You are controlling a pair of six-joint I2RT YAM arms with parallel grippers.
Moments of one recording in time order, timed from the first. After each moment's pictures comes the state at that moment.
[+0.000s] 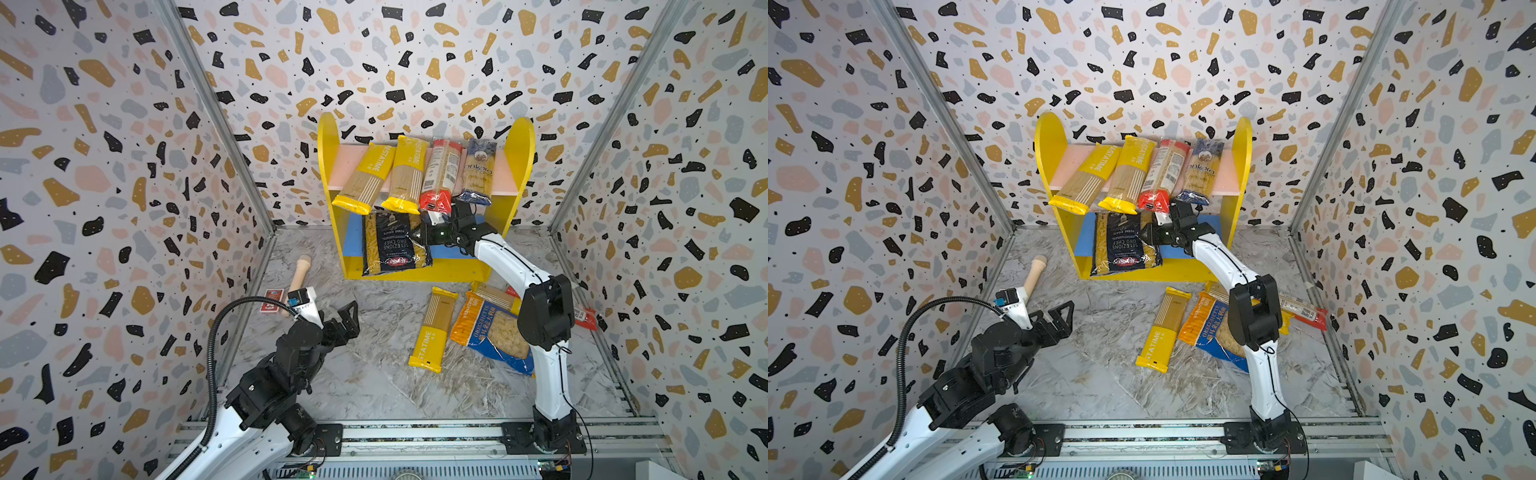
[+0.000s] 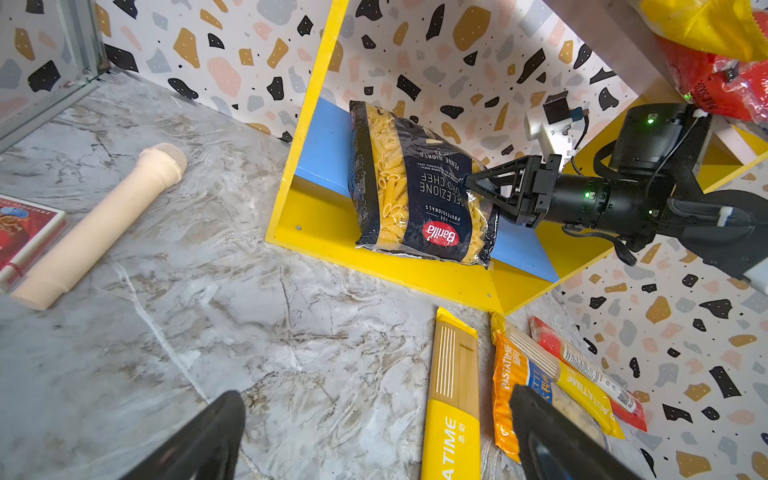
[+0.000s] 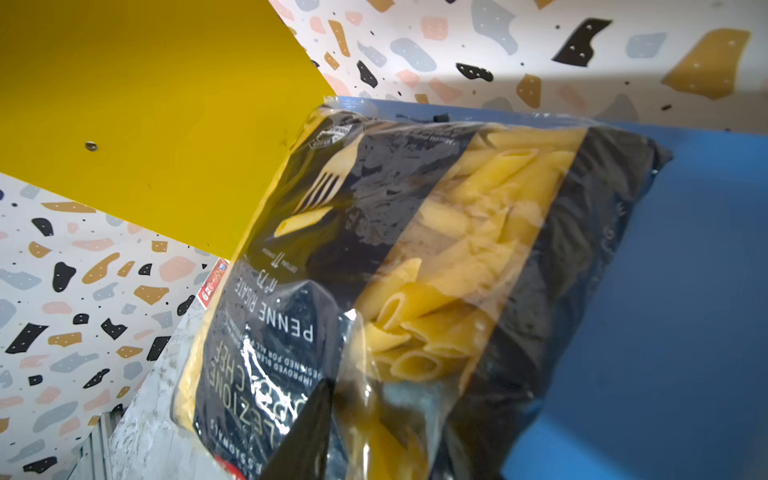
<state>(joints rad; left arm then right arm) -0.71 0.53 0.69 -0.53 -0.43 -0.69 0.47 2.17 2.03 -0.42 -0.48 0.30</state>
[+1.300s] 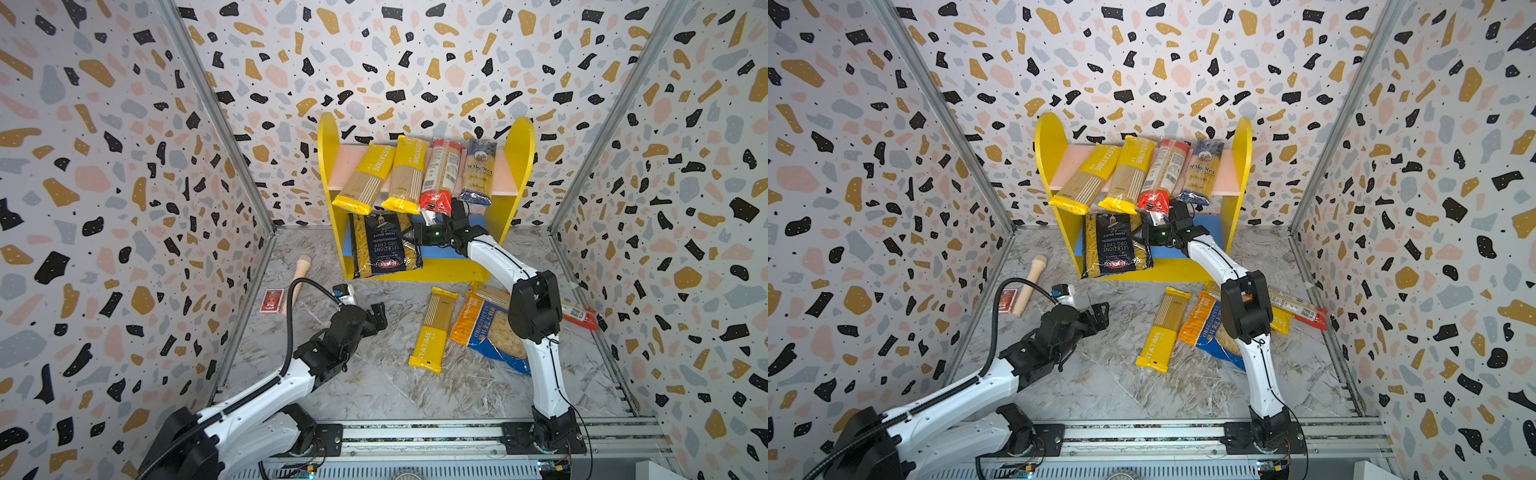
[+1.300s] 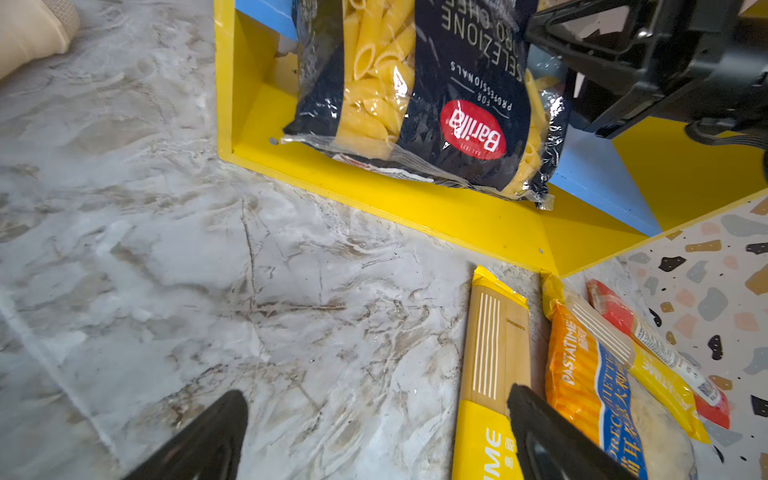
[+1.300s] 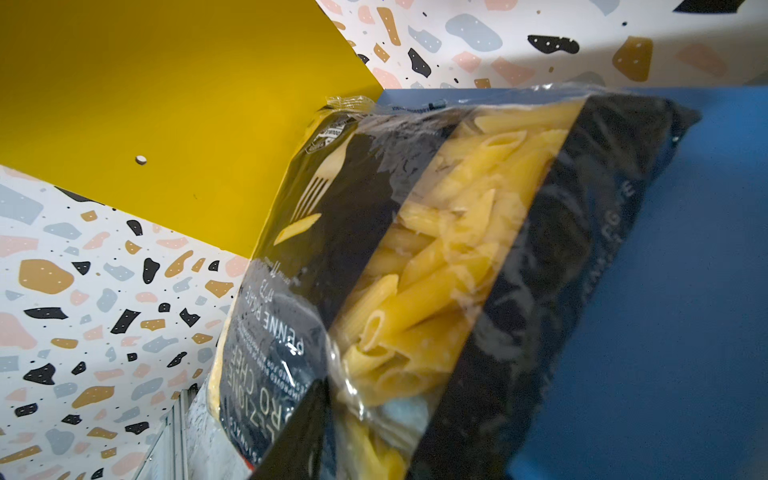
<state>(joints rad) -0.66 1.05 0.53 0.00 -0.32 -0.73 0.45 2.24 2.02 -0.29 -0.67 0.41</state>
